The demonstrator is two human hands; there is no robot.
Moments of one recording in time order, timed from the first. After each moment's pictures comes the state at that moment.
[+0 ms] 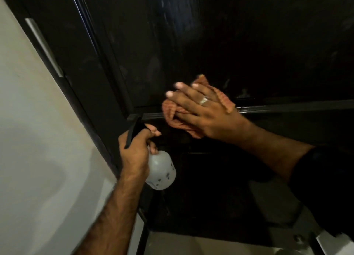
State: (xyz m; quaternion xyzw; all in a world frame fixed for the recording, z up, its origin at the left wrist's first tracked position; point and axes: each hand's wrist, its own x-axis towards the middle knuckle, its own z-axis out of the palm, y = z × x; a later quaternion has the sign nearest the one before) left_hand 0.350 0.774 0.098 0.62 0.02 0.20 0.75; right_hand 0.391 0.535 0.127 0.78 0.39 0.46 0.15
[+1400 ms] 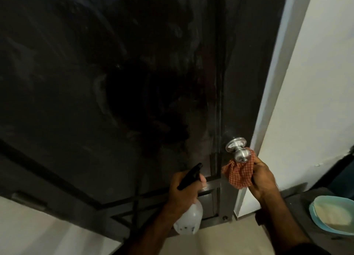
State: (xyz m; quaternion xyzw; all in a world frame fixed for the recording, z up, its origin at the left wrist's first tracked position) left_hand 0.232 0.513 0.405 0.70 -0.08 -0.23 0.67; right_hand 0.173 0.270 0.349 0.34 -0.33 0.22 -0.85
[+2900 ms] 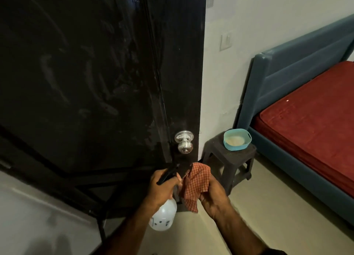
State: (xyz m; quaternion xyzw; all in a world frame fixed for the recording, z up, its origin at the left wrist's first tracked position) left_hand -0.050 0.629 0.373 0.76 -0.19 -0.33 0.53; right_hand -0.182 0.508 0.338 0.23 -0.44 0.22 -0.84
